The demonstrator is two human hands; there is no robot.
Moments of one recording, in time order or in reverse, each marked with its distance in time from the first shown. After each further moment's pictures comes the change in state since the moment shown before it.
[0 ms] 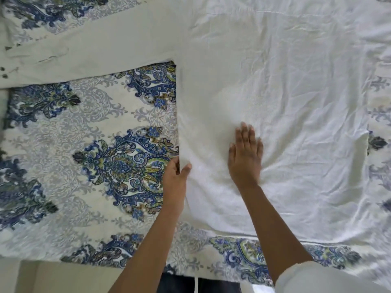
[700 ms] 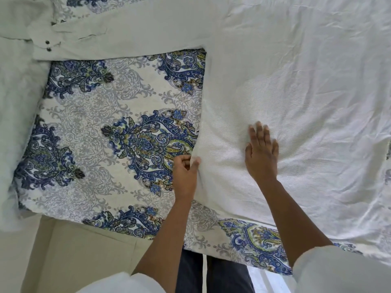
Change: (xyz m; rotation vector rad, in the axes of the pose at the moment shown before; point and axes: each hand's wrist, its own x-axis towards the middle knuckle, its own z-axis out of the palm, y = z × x) left_hand -0.022 -0.018 -0.028 0.388 0.248 0.084; right_hand -0.019 0.007 -0.008 -0.063 -0.208 -0.070
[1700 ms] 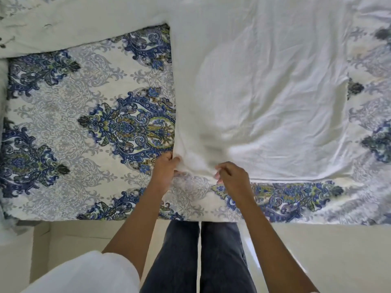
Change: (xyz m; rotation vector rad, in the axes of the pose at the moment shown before) left_hand -0.020 -0.029 -0.044 -0.082 -0.435 -0.248; right_hand -0.154 -0.041 -0.005 0.897 -0.245 0.494
